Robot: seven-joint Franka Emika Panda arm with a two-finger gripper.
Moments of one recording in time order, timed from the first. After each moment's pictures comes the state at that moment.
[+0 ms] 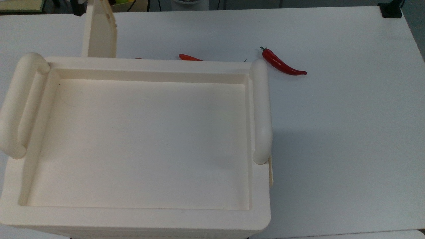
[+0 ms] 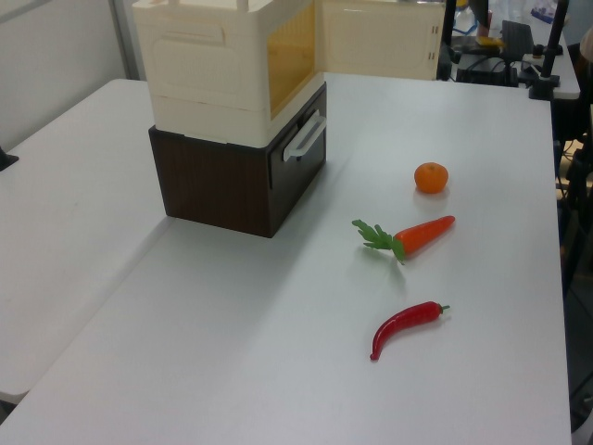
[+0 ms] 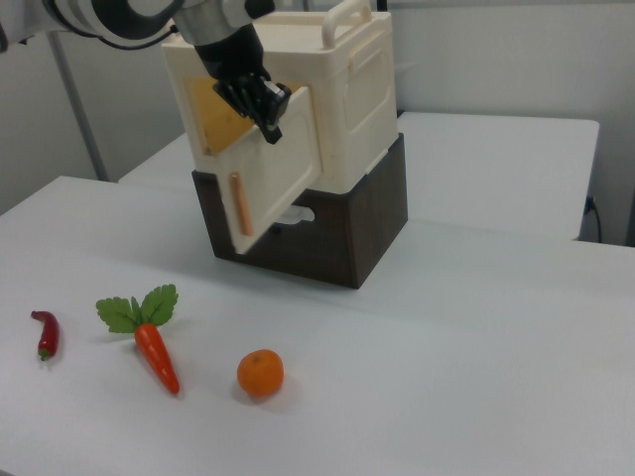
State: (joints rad) arm -0.17 0.11 0.00 -1.37 -0.01 1.82 0.01
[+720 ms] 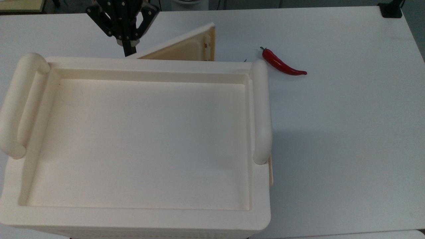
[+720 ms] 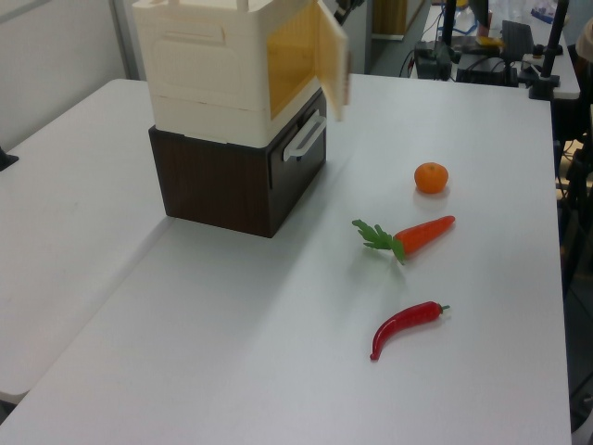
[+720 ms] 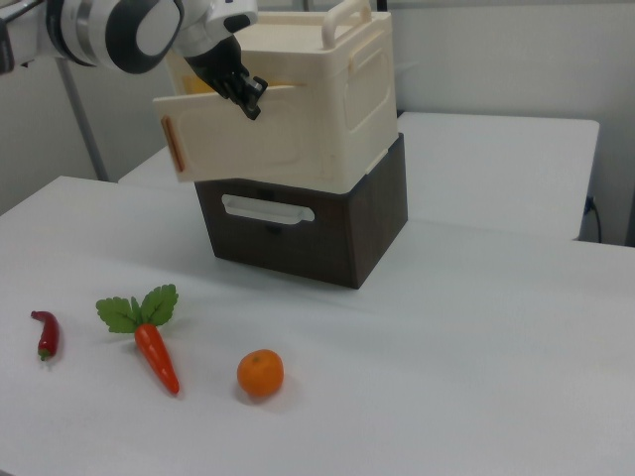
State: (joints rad) arm -0.03 0.21 0.01 -1.39 0.08 2.14 0.10
